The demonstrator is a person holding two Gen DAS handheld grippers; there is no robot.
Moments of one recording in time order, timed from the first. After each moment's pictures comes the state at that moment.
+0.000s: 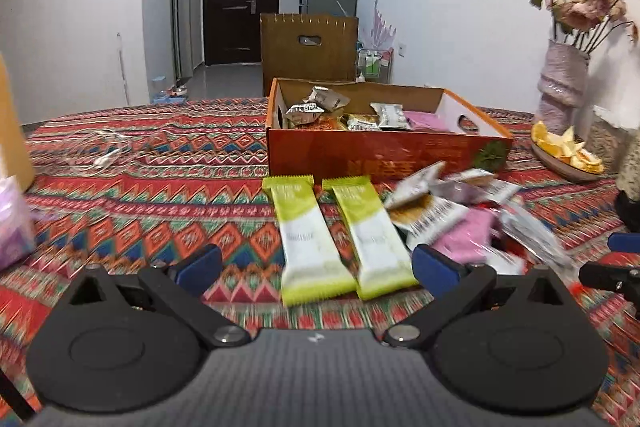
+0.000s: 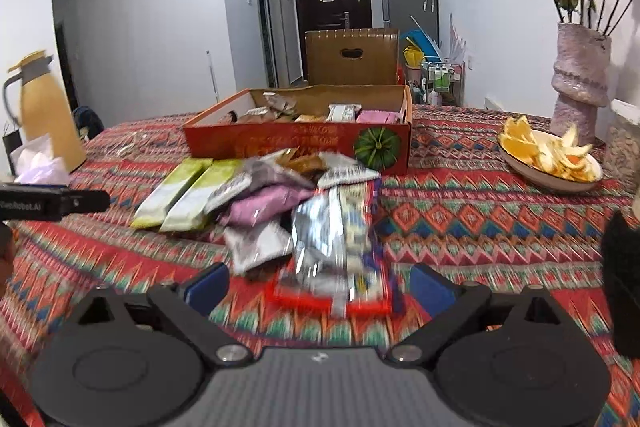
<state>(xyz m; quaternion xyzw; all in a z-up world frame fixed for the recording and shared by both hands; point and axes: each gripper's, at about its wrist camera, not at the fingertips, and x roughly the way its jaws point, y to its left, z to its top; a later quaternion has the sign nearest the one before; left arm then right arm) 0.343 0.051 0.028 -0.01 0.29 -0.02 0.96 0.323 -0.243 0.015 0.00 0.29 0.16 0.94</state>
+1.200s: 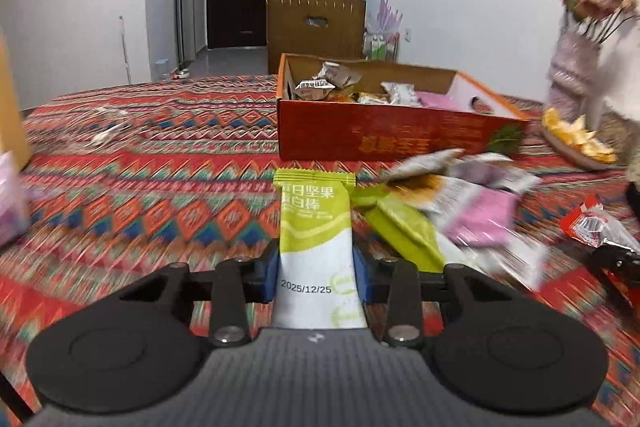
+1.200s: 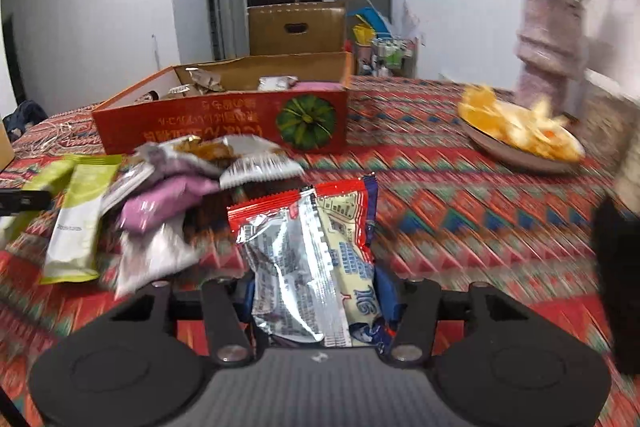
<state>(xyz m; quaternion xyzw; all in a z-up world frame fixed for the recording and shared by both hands) 0.317 0.060 0.014 -0.02 0.30 -0.02 0.95 0.336 -0.275 -0.015 0.00 0.32 0.07 0.94</state>
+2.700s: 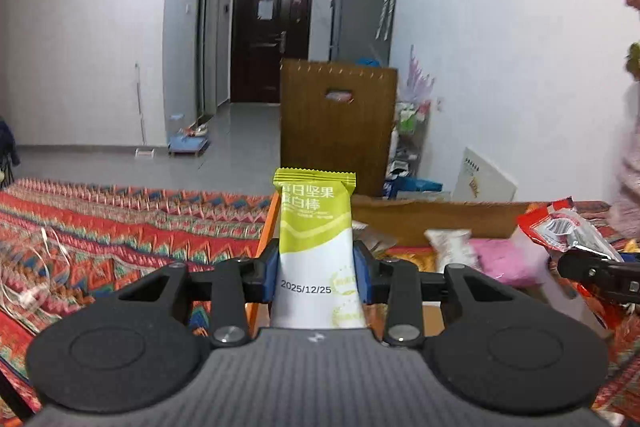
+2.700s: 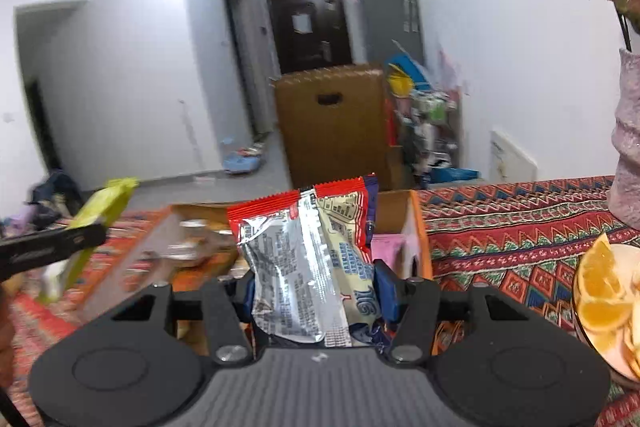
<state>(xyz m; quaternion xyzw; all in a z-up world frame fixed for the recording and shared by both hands) 0.575 0.044 0.045 -0.03 0.23 0.03 0.97 0.591 -0.221 0.038 0.04 0.26 0.12 0.96</state>
